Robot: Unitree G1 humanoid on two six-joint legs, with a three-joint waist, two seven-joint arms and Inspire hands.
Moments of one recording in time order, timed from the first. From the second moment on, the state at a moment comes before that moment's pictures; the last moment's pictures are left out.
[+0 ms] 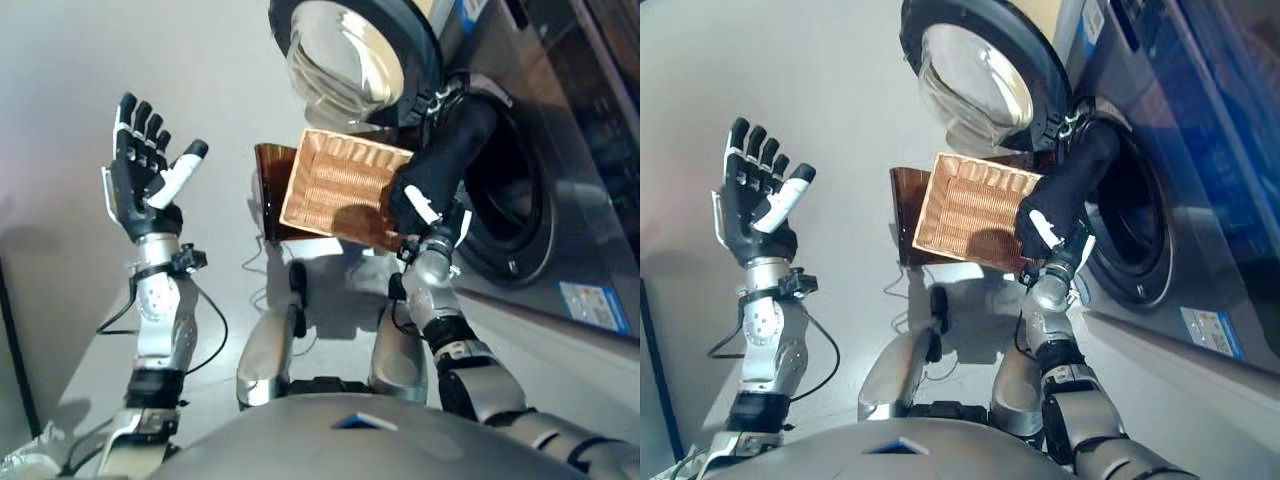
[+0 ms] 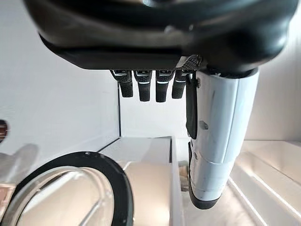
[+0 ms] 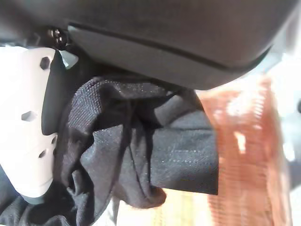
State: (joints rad) left arm 0.05 0.25 -0.02 0.04 -0.45 -0.42 0.27; right arm -0.31 -0.07 0.05 0.76 0.50 -0.31 -0.49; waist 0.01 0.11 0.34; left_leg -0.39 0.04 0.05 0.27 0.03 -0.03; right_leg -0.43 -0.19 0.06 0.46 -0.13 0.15
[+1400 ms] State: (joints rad) left arm 0.09 0.36 -0.01 -0.16 -0.43 -0.47 0.30; right arm -0.92 -0.46 -0.30 0.88 0.84 -0.48 -0.71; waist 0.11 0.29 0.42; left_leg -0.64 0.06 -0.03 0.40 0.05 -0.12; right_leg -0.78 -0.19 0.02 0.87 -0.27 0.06
